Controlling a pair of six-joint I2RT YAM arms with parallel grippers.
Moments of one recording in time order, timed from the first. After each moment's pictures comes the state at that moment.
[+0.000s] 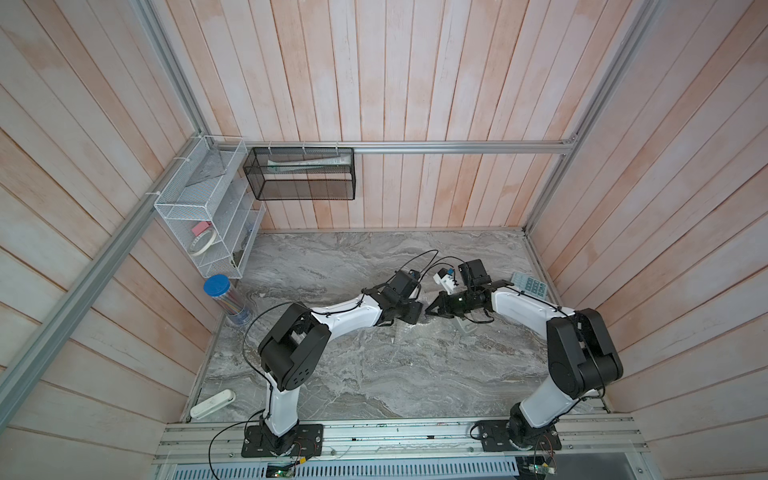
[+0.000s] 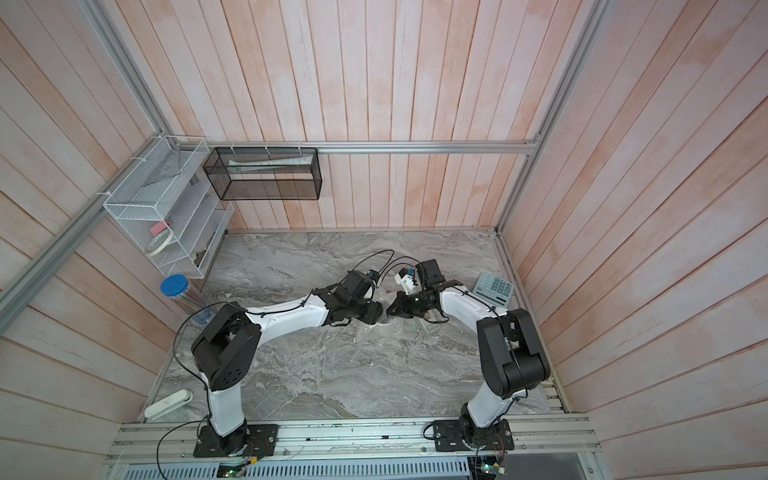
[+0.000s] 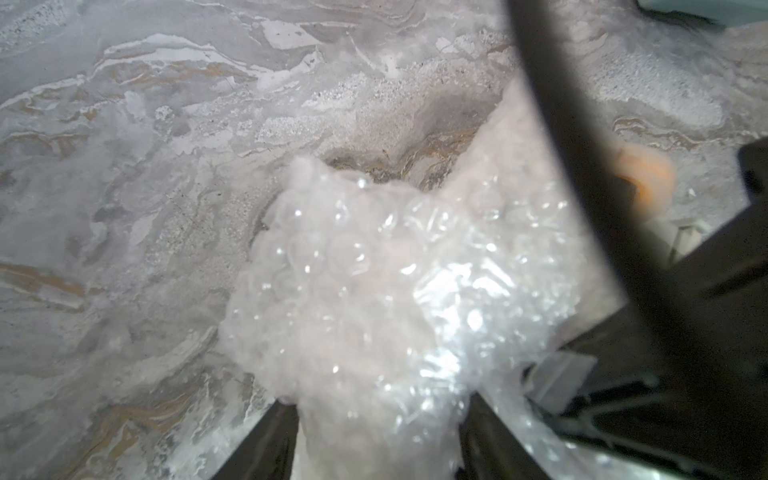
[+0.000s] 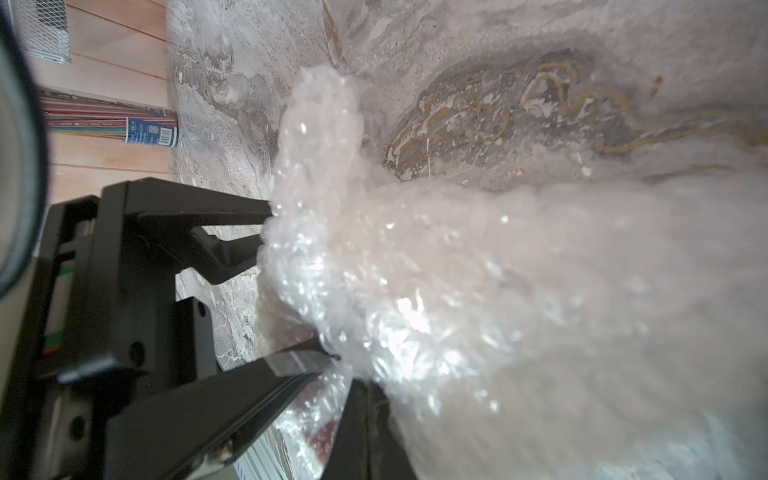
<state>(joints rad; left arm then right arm) -0.79 1.91 1.30 -0.28 0.03 -0.25 0.33 1.66 1.01 -0.44 -0.68 0.33</state>
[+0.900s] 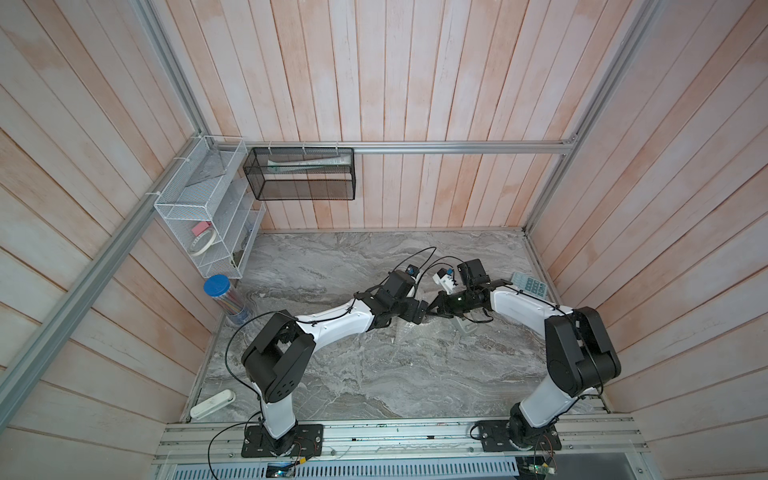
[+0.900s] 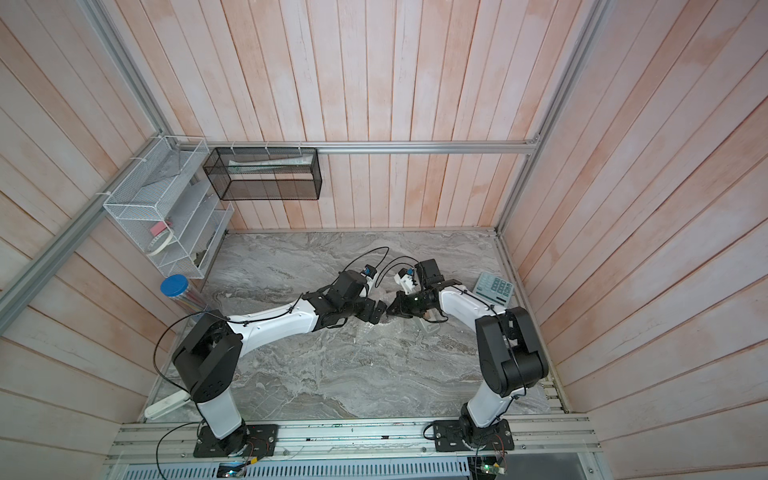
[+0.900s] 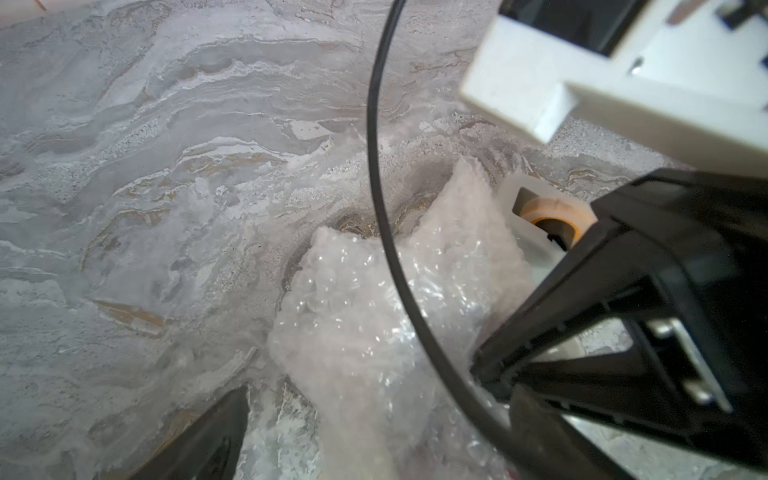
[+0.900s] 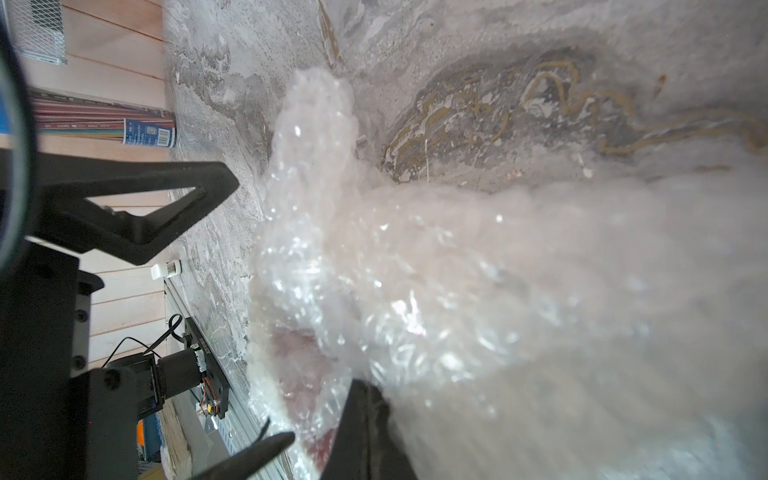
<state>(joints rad) -0.81 1.81 1.22 -0.17 -0.05 -0.20 0.34 1.67 1.02 -0.44 -0.68 0.33</state>
